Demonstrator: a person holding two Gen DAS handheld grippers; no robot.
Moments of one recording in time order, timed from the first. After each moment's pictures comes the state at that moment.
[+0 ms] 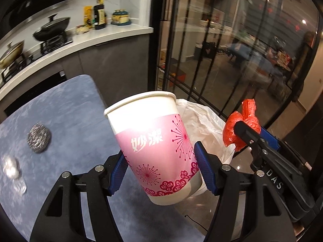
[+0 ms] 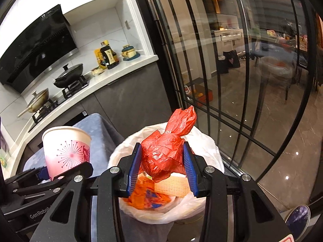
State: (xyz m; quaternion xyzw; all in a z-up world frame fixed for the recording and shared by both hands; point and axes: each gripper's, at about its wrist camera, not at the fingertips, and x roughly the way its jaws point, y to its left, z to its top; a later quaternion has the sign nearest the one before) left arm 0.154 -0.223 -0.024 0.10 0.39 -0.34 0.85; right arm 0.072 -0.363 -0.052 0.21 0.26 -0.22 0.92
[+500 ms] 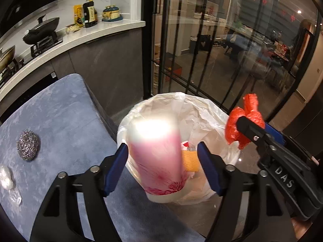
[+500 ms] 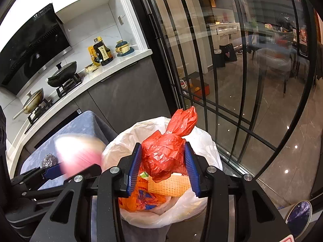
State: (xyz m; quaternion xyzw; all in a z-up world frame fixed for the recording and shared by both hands) left arm 0.164 -0.242 -0.046 0.13 0.40 -0.34 0.84; right arm 0.084 -0.375 -0.065 0.23 0.27 -0.22 0.91
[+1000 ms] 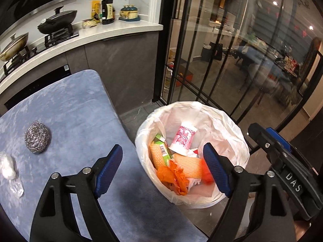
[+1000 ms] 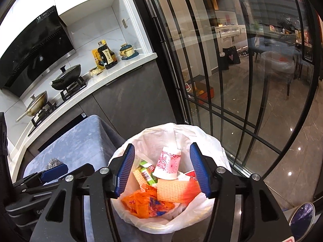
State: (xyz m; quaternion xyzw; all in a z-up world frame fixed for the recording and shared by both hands) left arm 0.184 -0.215 -0.034 0.08 0.40 -0.31 0.86; right arm 0.091 -0.367 -0.059 0.23 0.26 -0.21 0.92
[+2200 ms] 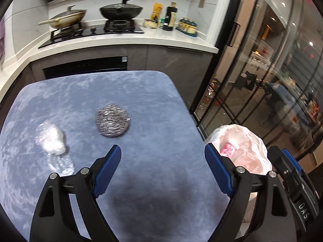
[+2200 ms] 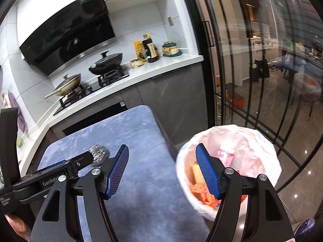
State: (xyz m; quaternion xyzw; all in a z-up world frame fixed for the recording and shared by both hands) left arm 0.219 -0.053 -0.009 -0.02 0.40 -0.19 0.90; right arm 0.126 -0.241 -0.024 0.17 0.26 -0.11 0.94
